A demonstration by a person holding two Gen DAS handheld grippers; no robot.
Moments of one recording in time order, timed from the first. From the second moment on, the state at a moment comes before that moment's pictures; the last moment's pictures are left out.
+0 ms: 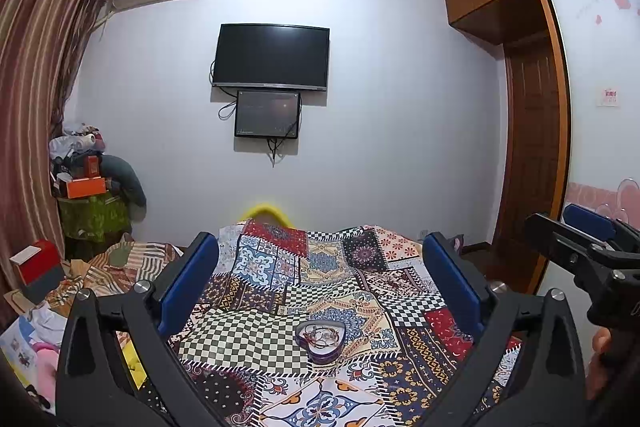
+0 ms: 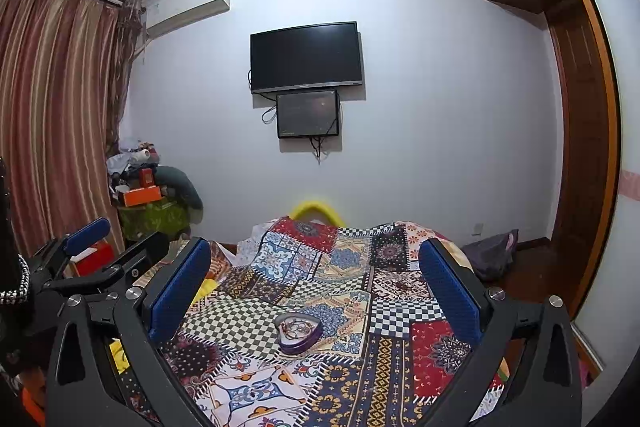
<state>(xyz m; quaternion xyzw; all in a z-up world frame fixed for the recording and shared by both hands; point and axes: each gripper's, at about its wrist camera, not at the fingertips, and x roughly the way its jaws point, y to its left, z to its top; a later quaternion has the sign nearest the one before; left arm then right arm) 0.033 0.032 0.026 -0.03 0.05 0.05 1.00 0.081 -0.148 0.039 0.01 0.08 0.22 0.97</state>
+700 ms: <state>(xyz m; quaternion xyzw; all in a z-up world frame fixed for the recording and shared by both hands) 0.034 0.033 0.022 -0.03 0.06 0.04 1.00 0.082 -0.148 0.040 0.01 0.08 0.21 0.97</state>
